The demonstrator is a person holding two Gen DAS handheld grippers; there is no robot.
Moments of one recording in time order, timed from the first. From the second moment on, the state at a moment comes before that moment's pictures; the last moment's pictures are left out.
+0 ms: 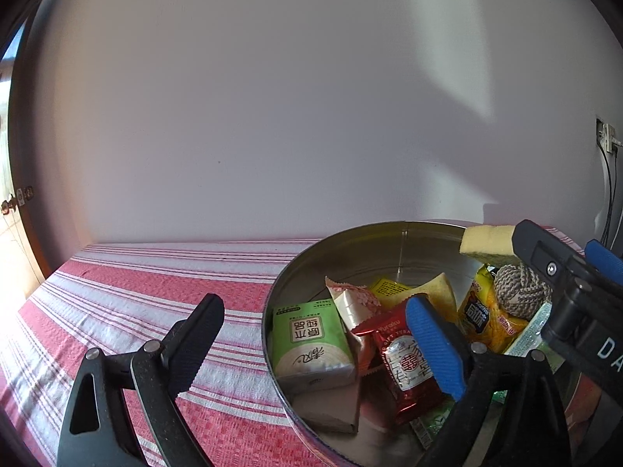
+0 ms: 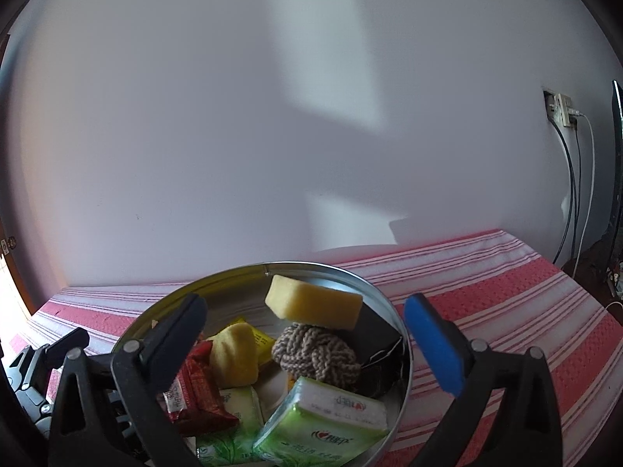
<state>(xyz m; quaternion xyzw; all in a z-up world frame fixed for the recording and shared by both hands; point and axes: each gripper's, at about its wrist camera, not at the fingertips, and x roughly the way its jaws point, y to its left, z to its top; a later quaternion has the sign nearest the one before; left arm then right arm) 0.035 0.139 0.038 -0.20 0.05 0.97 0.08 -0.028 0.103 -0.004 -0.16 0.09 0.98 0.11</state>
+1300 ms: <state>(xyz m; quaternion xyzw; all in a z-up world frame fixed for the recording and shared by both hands) 0.102 0.098 0.046 -0.14 0.06 0.99 0.06 0.078 0.052 0.008 0.00 0.00 0.97 0.23</state>
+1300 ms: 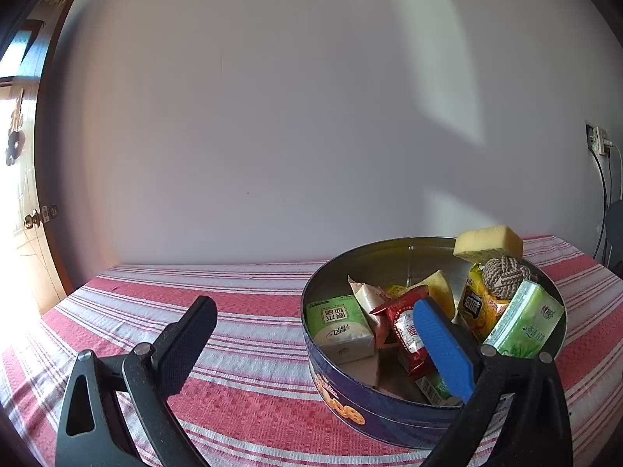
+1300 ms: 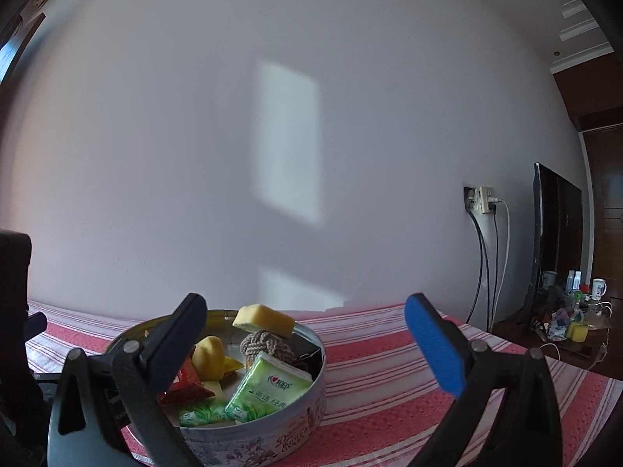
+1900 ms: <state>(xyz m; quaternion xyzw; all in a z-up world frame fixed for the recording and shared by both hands) 0.103 0.099 0.046 -0.14 0.06 0.99 0.06 0.083 0.055 0.007 0.01 0.01 0.97 0.22</state>
